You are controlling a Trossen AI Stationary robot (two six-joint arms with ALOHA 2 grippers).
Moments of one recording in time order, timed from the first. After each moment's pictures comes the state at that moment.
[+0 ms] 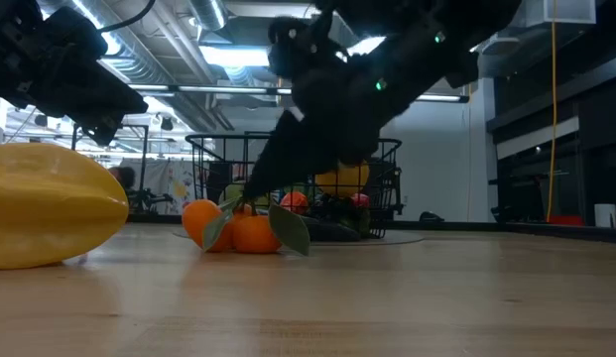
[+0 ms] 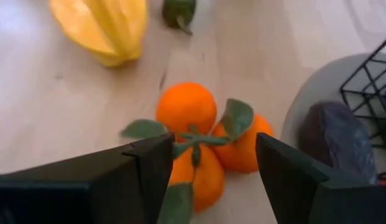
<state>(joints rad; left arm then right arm) -0.37 0.41 0.01 0.33 -0.41 -0.30 0.26 2.02 1.18 0.16 0.26 0.05</state>
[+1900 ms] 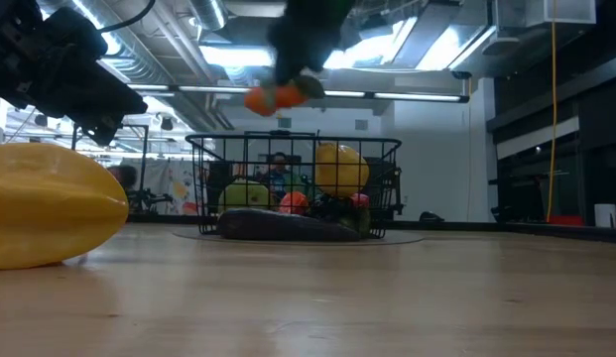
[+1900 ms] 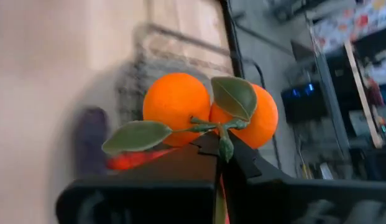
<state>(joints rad) -0.37 0.41 0.01 0.32 -0.40 -0.30 0.20 2.03 1.80 -0.74 0.82 -0.11</state>
